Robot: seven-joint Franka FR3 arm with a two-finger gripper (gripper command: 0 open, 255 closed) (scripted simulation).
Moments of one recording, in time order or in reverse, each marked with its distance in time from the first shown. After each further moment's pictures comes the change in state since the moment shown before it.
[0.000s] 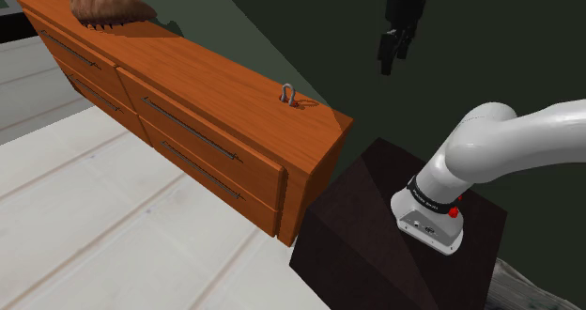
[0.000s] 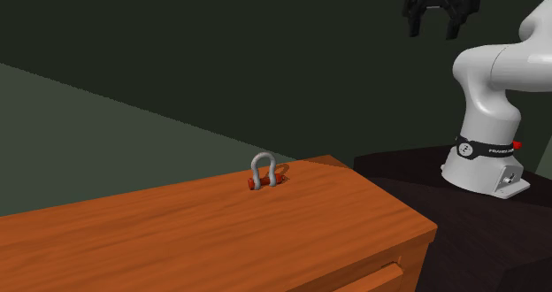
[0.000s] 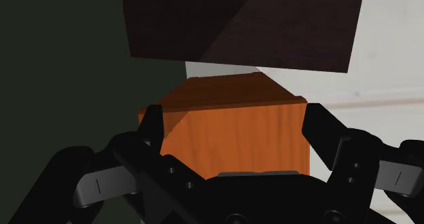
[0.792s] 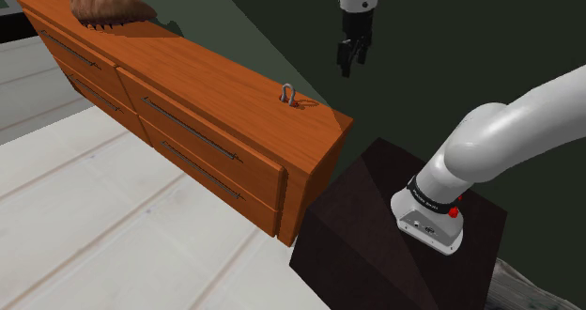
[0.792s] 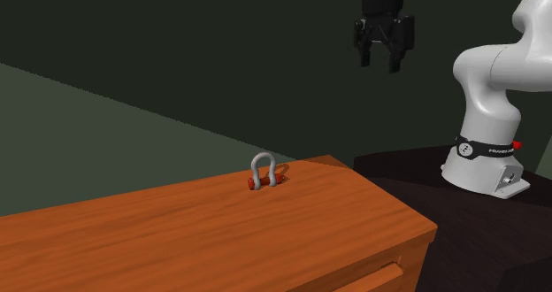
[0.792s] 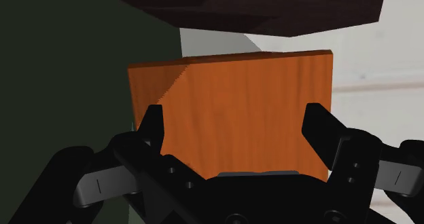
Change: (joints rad) arm -0.022 0.354 -0.043 0.082 -0.020 0.270 -0.038
